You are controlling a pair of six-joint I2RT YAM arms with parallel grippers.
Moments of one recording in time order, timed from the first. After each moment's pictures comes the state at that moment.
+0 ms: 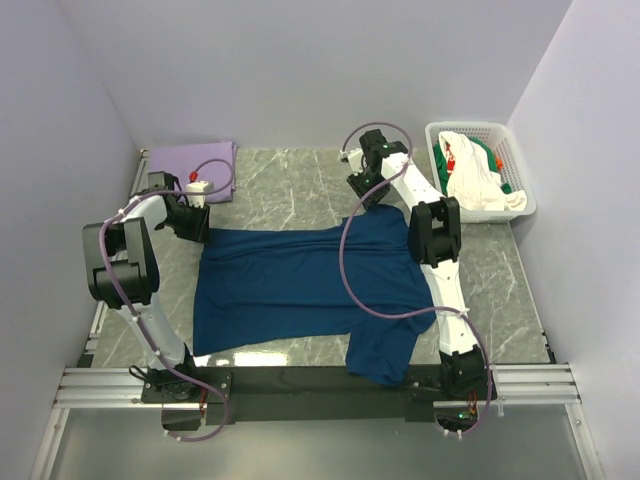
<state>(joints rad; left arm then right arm) 0.17 1.87 1.25 -0.57 0.43 0.40 0.29 2.55 2.36 -1.02 -0.07 -0.38</state>
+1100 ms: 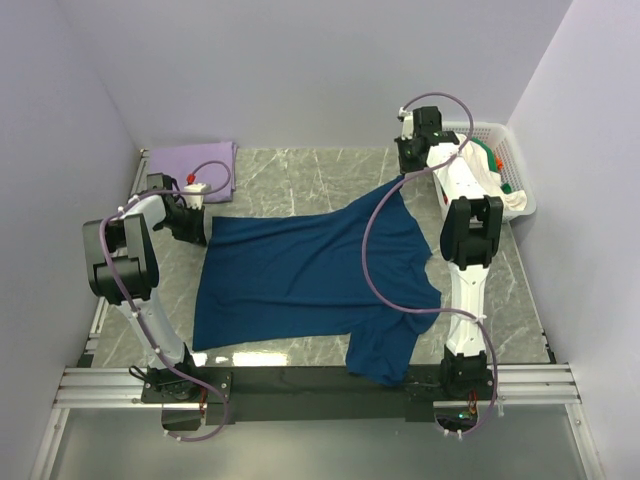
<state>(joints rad) 0.19 1.92 1.27 -0.57 0.41 0.40 0.09 2.33 2.18 -0.73 -0.08 -0.10</state>
